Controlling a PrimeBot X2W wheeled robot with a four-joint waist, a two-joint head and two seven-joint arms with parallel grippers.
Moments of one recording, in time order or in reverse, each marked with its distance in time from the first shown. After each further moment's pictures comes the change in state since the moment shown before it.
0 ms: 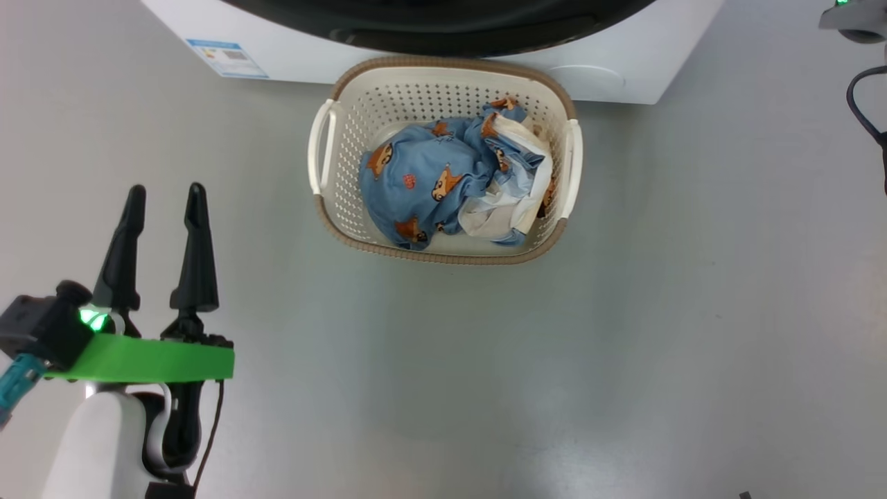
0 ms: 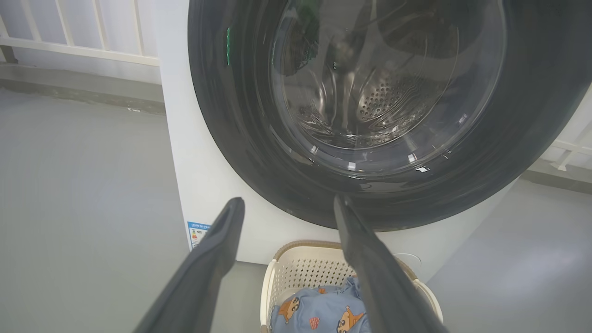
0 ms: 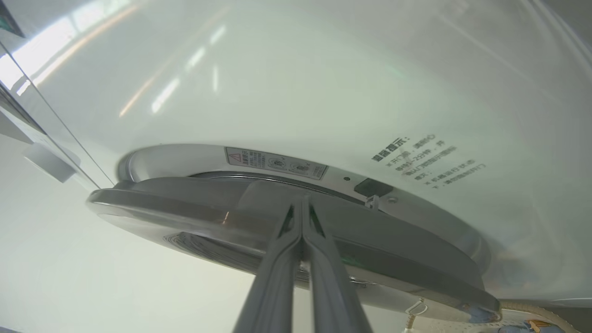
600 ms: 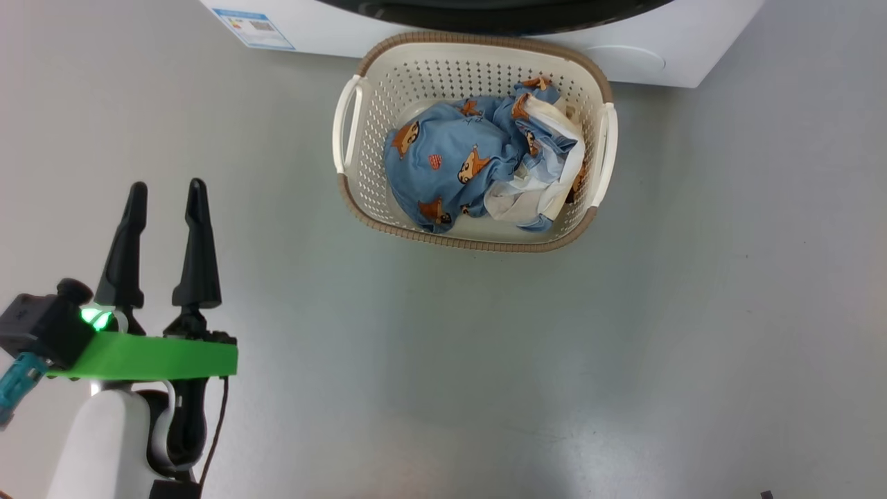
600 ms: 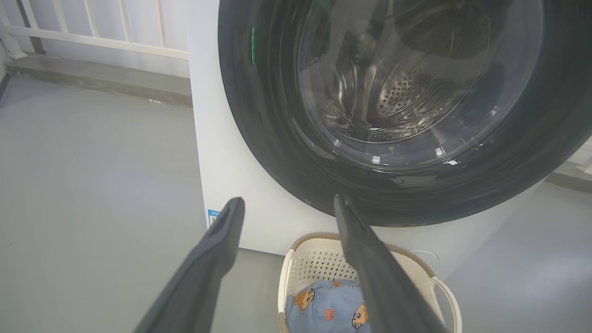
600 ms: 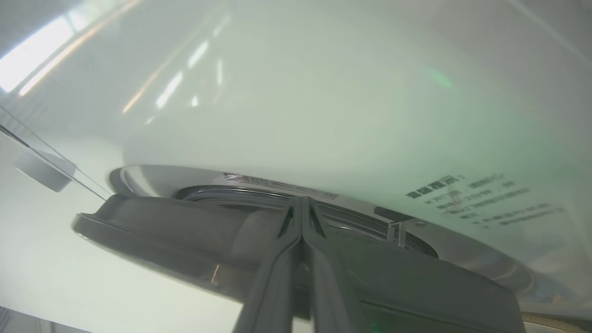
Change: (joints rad) left arm -0.008 -0.021 0.010 0.001 -0.007 0.000 0.000; right arm -0.126 -0.025 0.002 0.070 0.021 0.000 0.062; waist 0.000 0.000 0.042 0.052
